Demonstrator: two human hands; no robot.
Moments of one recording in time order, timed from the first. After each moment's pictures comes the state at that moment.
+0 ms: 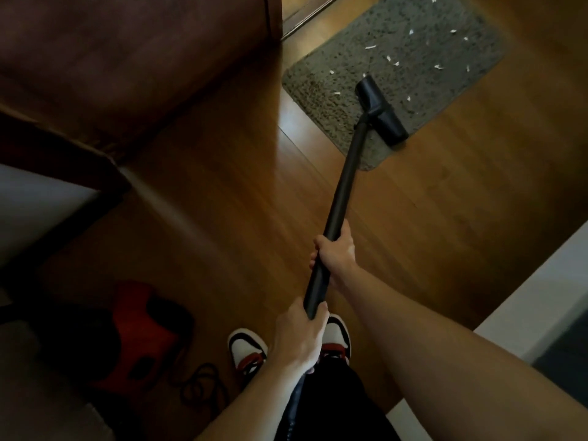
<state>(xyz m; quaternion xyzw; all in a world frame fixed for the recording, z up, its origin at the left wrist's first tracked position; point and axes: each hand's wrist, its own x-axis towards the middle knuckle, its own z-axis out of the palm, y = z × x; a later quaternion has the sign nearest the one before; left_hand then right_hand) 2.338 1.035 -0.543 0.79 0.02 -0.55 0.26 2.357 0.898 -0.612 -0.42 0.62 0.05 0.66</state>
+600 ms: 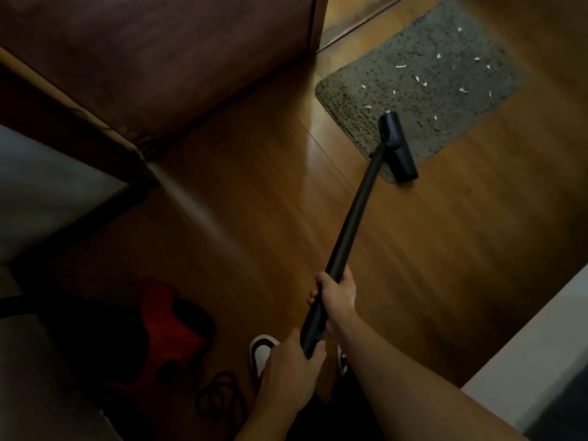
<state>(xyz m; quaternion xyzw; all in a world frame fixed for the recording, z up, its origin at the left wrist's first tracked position) 2.372 1.144 -0.552 0.78 -0.03 -0.58 0.22 2.367 1.020 -0.618 -0.38 0.64 -0.01 0.67</state>
